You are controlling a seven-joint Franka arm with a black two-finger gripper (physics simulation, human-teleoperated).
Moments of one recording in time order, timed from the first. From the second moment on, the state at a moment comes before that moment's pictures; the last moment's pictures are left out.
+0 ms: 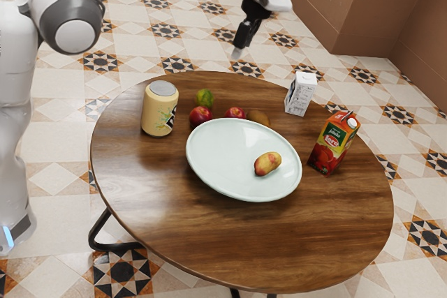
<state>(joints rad) -0.27 0.19 0.52 -1.27 -0.05 1.38 0.85</state>
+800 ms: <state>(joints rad) -0.31 0.32 0.34 -1.28 -0.17 1.44 0.03</state>
